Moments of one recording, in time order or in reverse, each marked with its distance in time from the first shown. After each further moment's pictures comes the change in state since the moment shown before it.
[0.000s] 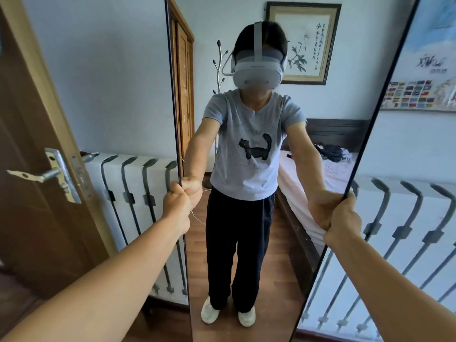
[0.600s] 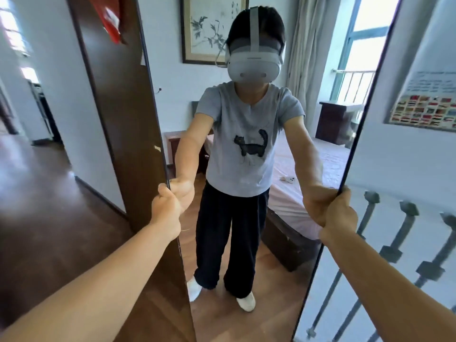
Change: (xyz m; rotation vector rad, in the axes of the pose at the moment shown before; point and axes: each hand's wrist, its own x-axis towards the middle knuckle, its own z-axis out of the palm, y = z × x) left_hand 0.012 0.010 -0.230 -0.066 0.616 -0.079; right_hand -0.140 0.047 0.122 -0.185 -0.474 -0.086
